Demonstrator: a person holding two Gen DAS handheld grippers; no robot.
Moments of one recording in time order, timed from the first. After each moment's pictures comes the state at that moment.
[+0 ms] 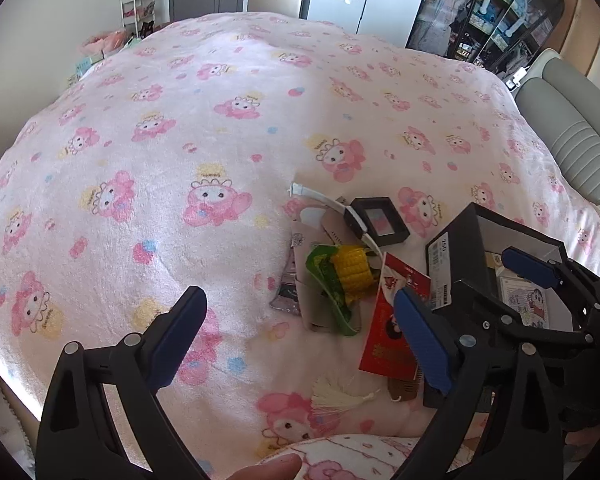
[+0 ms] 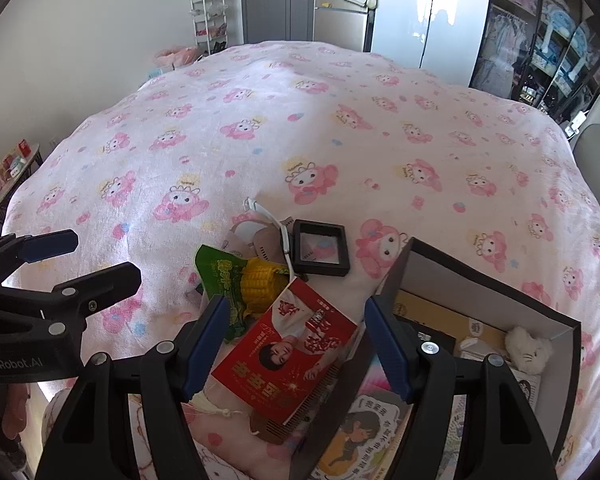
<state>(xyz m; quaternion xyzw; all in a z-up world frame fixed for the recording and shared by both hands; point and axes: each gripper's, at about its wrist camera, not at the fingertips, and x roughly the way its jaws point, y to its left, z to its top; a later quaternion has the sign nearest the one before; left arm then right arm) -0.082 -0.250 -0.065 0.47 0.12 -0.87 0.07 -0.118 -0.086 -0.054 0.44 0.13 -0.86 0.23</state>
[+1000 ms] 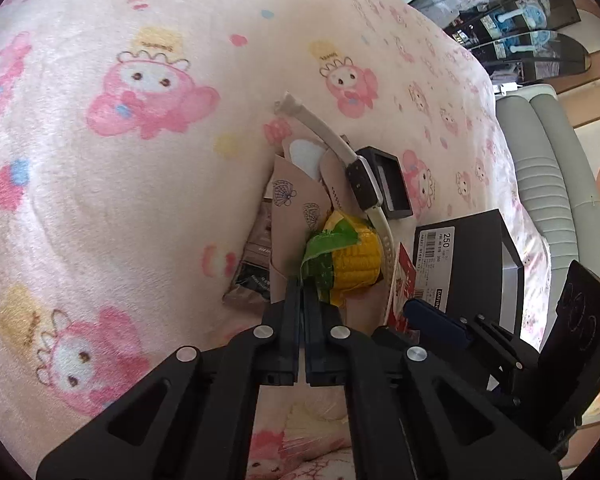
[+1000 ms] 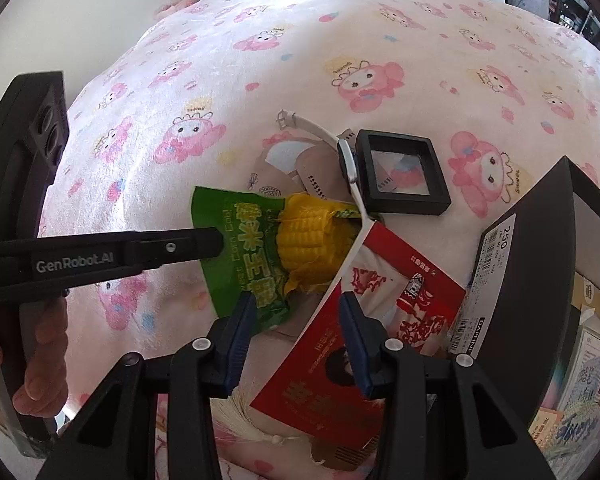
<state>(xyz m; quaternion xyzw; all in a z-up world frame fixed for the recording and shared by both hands) -0.139 -0.306 -0.176 0.56 0.31 -0.77 -0.06 -0.145 -0.132 -0.149 0.56 0.08 -0.78 0.26</state>
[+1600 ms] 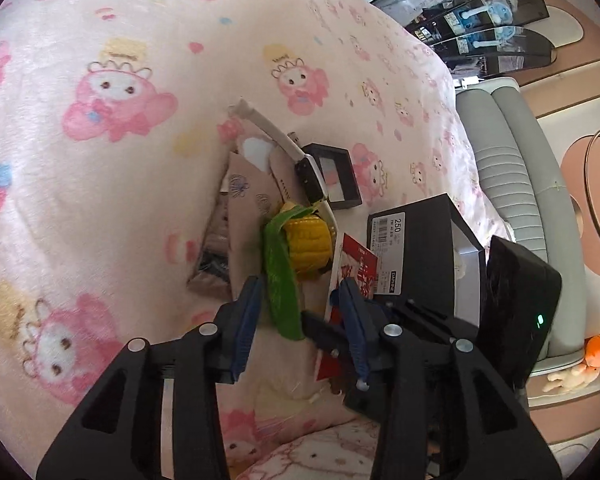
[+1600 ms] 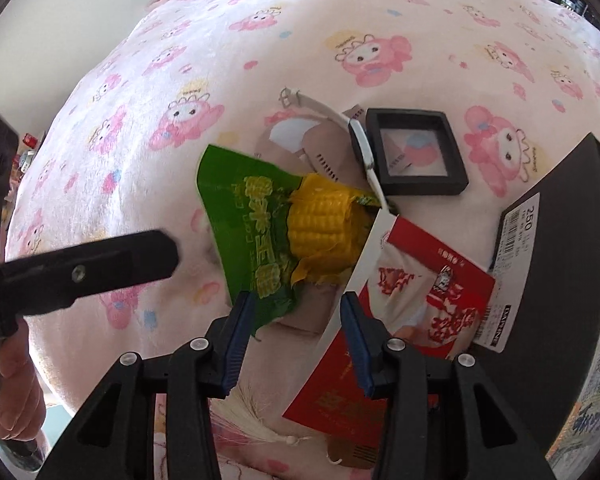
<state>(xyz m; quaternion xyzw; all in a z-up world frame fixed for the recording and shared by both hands) -0.145 -0.295 -0.165 0.54 0.32 -0.76 -0.14 -0.152 -0.144 -0.162 0.59 0.07 -0.76 0.26</state>
